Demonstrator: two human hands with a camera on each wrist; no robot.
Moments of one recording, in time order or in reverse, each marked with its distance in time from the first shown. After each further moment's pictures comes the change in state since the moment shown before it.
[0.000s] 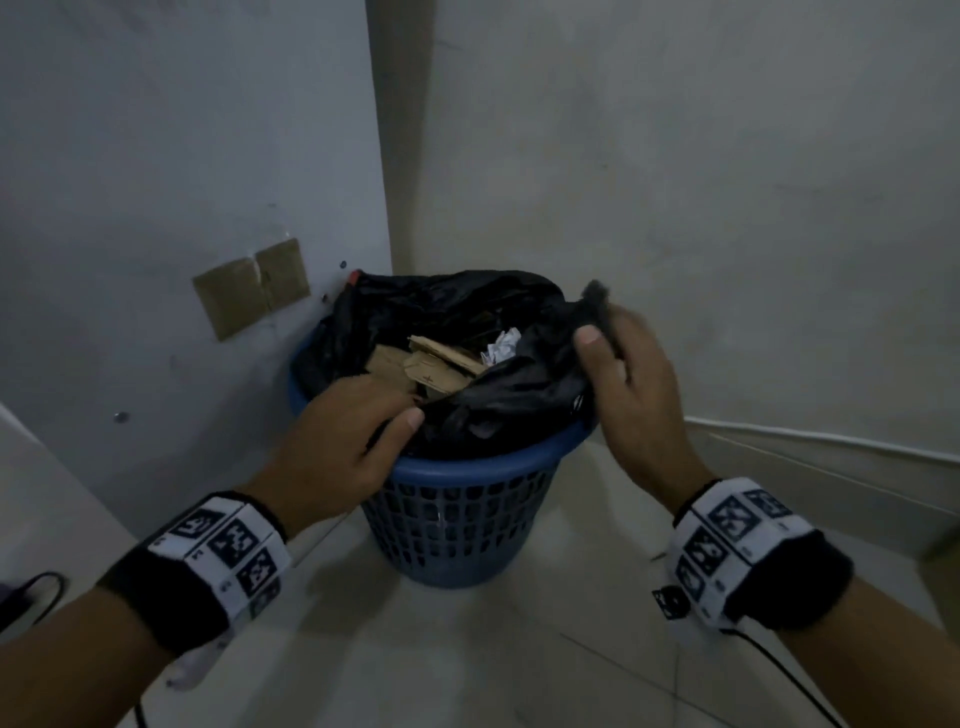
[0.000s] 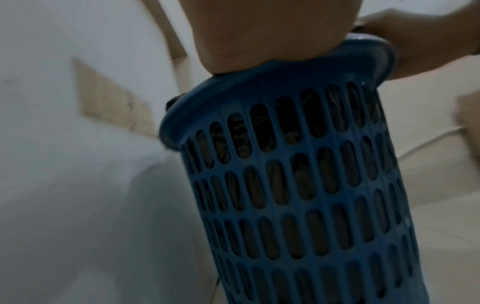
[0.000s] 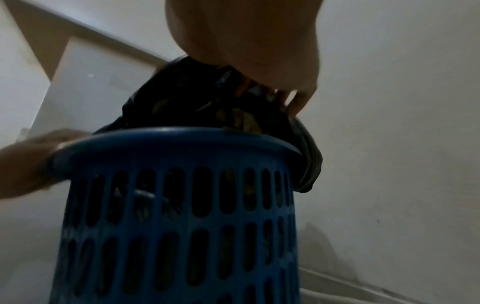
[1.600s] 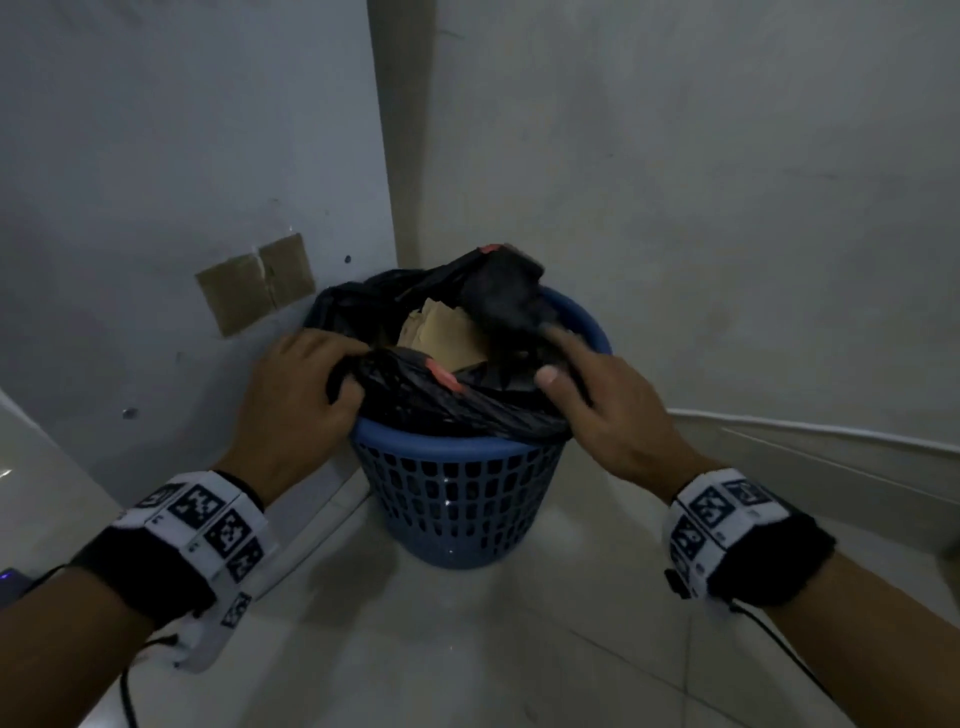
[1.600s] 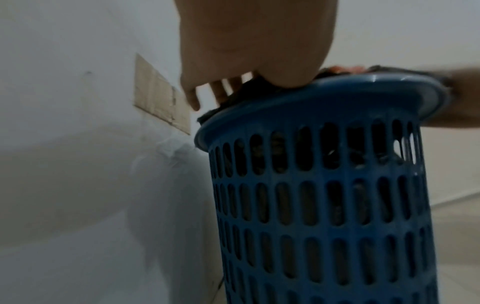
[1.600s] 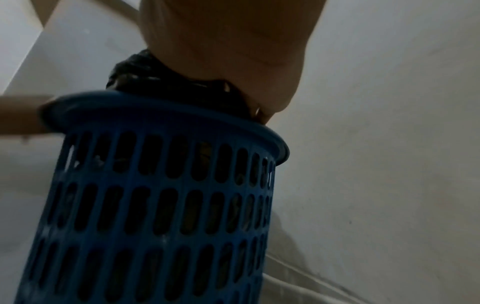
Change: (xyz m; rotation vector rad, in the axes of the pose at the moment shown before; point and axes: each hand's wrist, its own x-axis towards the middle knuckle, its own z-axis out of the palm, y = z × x) left_hand -0.001 -0.035 -0.014 0.169 0.083 -0.328; right_hand 0.000 0.020 0.005 -0.281 -0.350 -0.127
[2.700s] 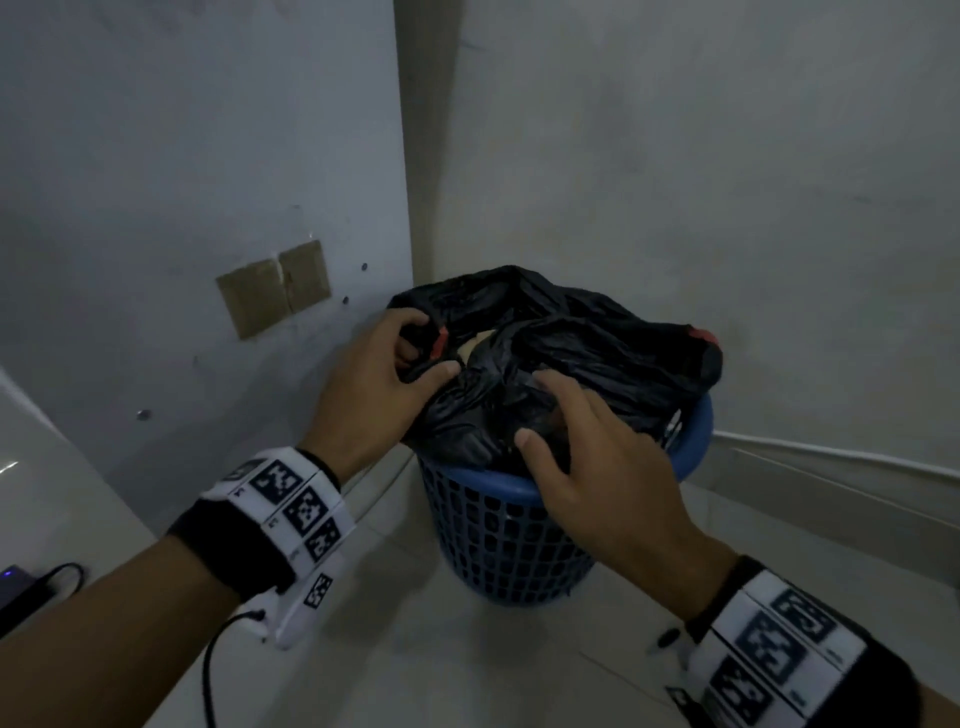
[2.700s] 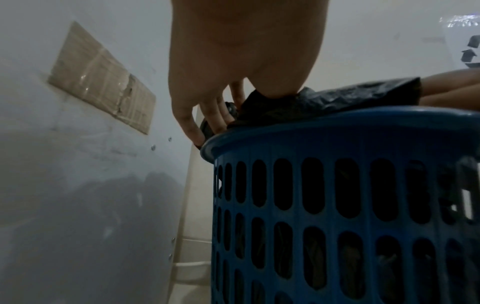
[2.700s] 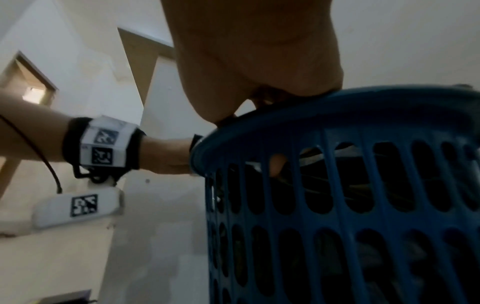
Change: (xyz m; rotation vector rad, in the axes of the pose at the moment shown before) left_hand 0.024 0.046 0.015 -0.352 -0.043 -0.266; right_hand -0.031 -0.062 0.009 -0.208 -0.006 0.114
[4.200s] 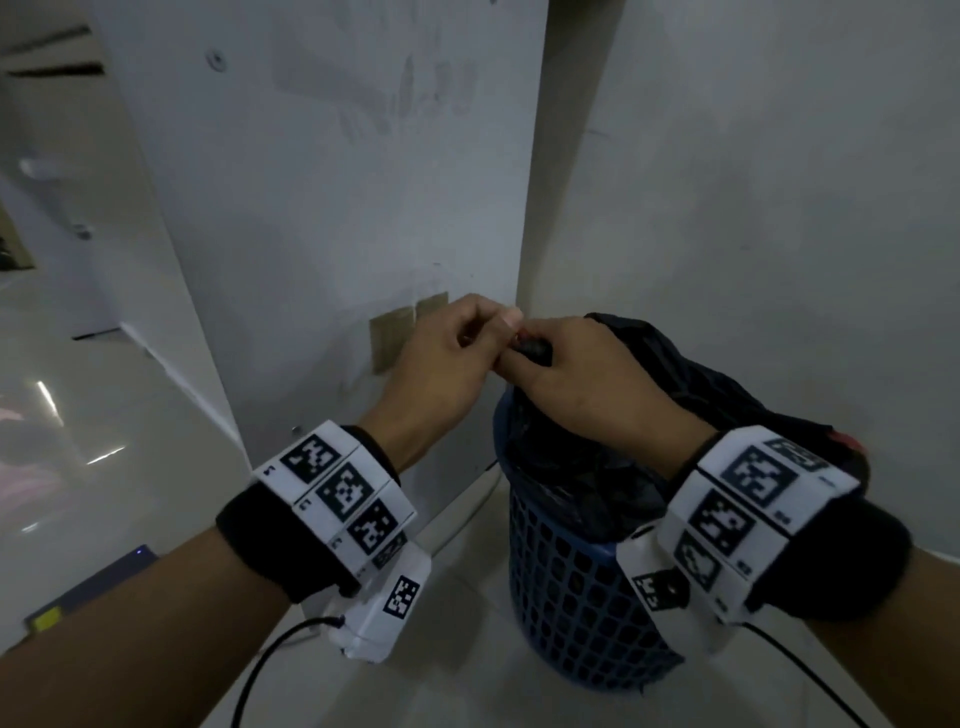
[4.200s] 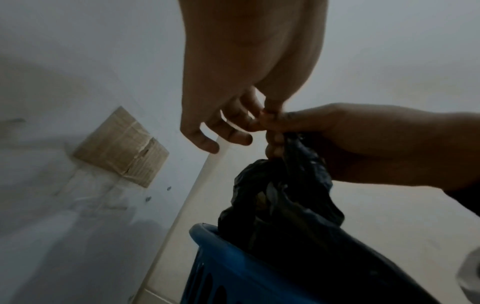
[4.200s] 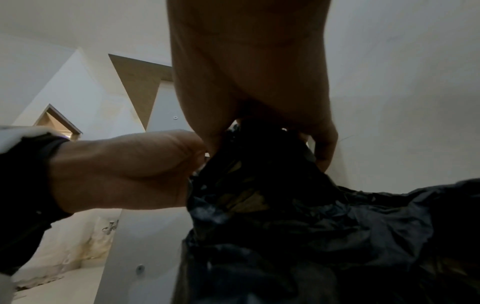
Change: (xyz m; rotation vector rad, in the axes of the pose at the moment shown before) left_hand 0.011 0.046 -0.075 -0.371 0.101 0.010; right_hand 0.120 -0.097 -0.008 0.262 -0.214 -0.193
